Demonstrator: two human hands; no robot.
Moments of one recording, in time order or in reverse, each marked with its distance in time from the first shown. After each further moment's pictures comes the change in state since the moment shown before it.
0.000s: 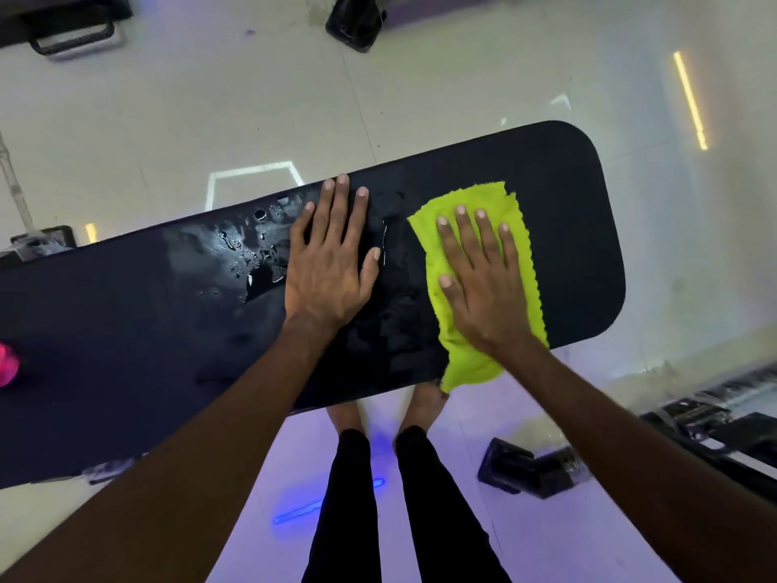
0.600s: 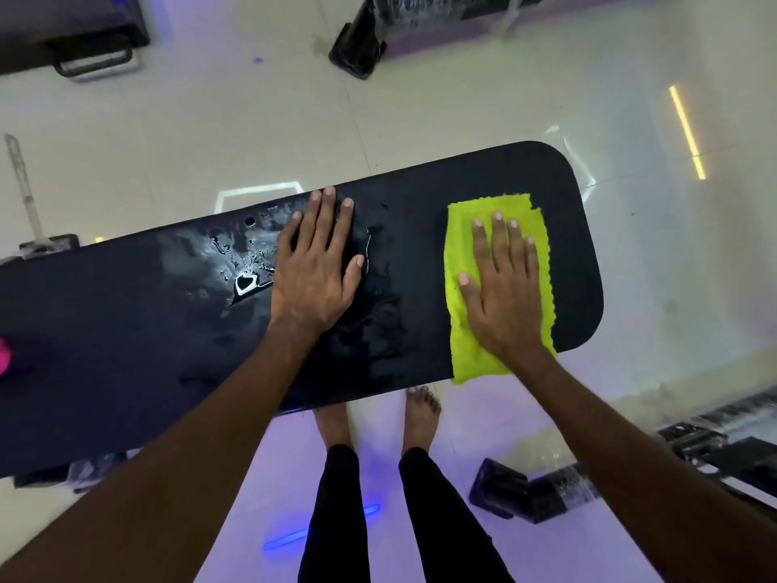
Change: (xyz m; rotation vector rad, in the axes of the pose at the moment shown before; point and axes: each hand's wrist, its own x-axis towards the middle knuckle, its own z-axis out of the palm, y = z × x) left_hand -0.002 0.003 -0.002 0.022 -0.020 -0.005; right_hand -0.010 0.042 -0.013 0.035 0.023 0.164
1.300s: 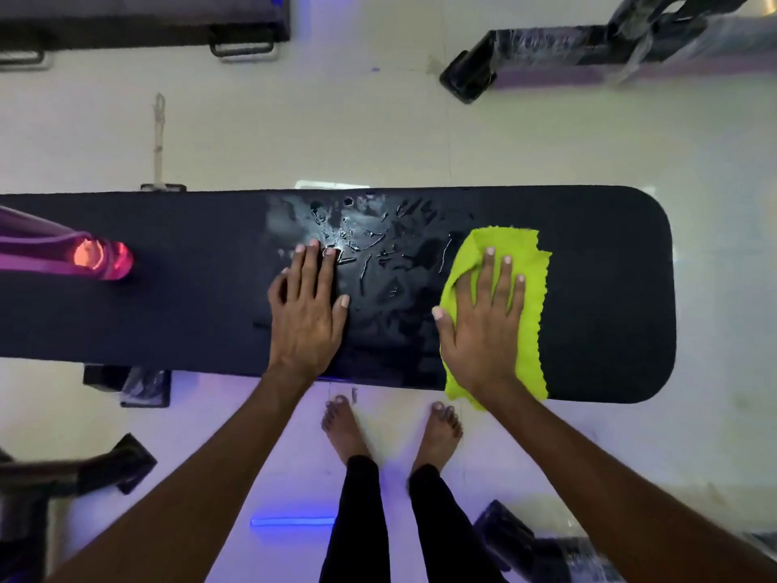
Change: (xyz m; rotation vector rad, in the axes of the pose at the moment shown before) left_hand -0.113 -0.036 -0.019 -0.053 0.002 -0.410; right_hand -0.016 -0.103 0.008 -0.078 -0.116 -0.171
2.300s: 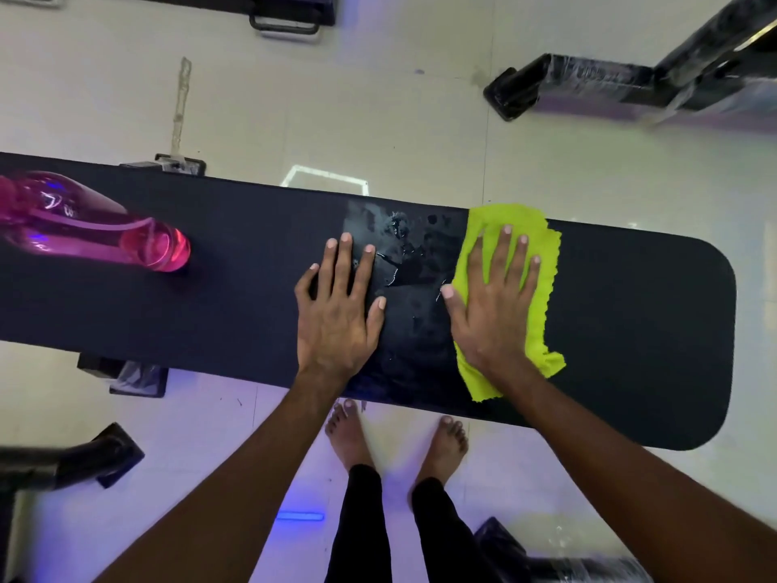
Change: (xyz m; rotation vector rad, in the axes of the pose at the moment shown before) left_hand 0.010 -0.067 0.024 0.024 0.084 -0.039; right_hand 0.069 -0.085 0.001 -0.037 0.035 -0.041
